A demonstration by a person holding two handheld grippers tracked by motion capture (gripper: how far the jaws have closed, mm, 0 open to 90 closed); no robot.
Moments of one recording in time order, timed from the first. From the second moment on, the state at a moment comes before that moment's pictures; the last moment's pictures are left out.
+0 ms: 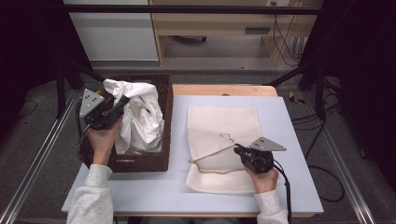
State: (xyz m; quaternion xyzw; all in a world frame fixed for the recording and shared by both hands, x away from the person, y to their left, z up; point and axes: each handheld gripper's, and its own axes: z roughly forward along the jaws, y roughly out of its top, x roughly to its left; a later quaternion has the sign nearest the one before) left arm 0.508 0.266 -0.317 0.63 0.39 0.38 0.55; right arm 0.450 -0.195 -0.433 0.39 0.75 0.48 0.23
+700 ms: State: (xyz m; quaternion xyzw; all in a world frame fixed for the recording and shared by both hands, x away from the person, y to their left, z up) left arm 0.488 0.256 -0.252 0.56 0.36 0.43 0.62; right arm 0.450 -0.200 -0.431 0.40 0.75 0.48 0.23
